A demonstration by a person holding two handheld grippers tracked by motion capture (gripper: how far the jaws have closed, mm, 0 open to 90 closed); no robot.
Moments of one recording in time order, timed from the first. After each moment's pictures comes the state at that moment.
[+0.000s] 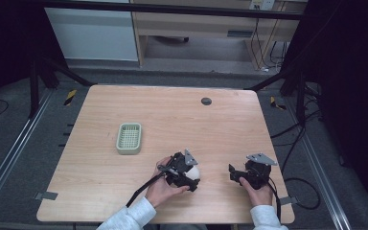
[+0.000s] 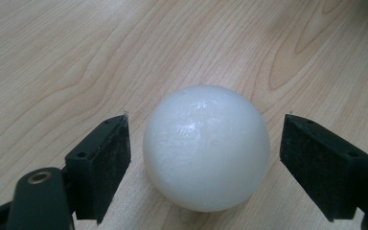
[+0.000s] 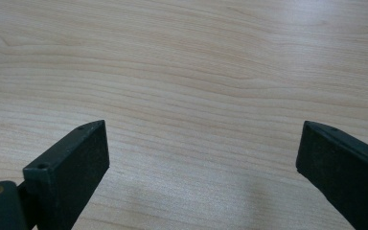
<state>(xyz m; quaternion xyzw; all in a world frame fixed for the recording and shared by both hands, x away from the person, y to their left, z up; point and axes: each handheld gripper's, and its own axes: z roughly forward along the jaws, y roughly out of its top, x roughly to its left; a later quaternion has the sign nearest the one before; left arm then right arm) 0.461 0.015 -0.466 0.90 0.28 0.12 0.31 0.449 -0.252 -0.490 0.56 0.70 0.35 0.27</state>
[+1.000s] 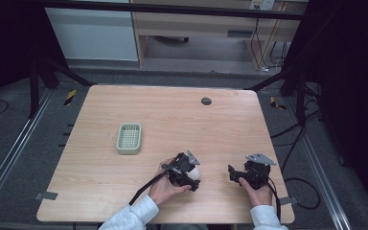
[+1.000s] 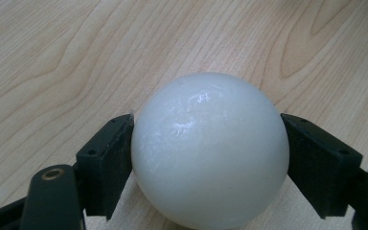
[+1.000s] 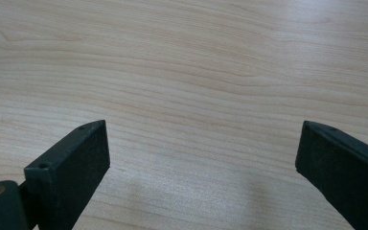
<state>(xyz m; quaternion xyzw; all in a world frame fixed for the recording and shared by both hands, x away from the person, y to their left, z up) 0.471 0.009 -0.479 0.91 0.28 0.10 0.28 0.450 -0.250 -0.491 0.56 0.71 0.34 0.27</state>
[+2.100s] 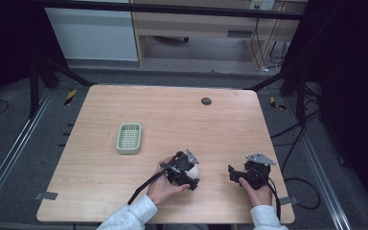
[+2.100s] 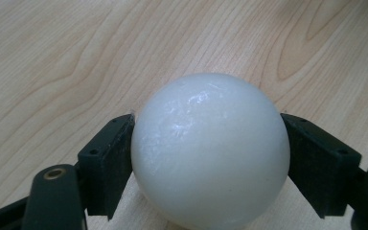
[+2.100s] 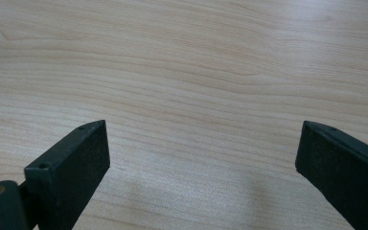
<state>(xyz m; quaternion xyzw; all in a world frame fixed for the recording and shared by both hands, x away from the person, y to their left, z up) 0.467 0.014 -0.464 0.91 0.28 0.11 0.28 0.450 -0.251 -0.492 0.56 0.71 0.34 0.27</state>
